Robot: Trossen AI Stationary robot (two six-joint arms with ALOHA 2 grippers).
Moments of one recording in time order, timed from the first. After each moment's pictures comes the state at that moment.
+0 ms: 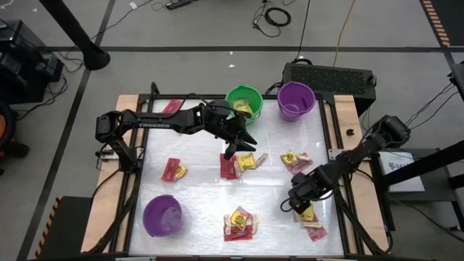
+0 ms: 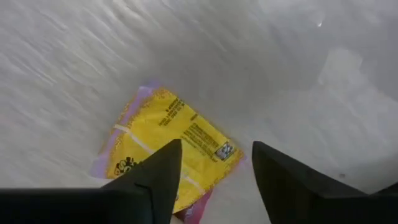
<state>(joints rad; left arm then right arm) 0.18 1.70 1.34 0.00 0.53 -0.17 0.56 1.38 0.72 -0.79 -0.24 1.51</state>
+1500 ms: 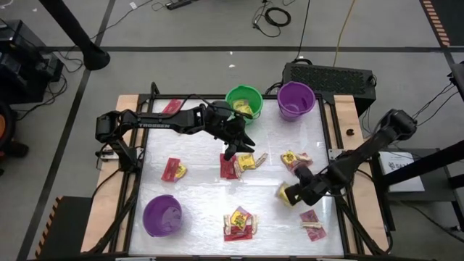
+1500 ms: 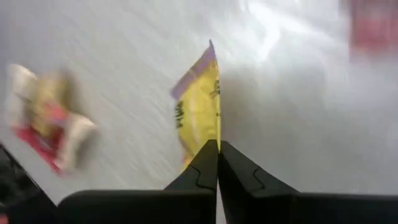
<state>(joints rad) 0.17 1.70 1.34 -0.06 0.52 -0.18 0.64 1.18 0.62 -0.56 0.26 1.73</state>
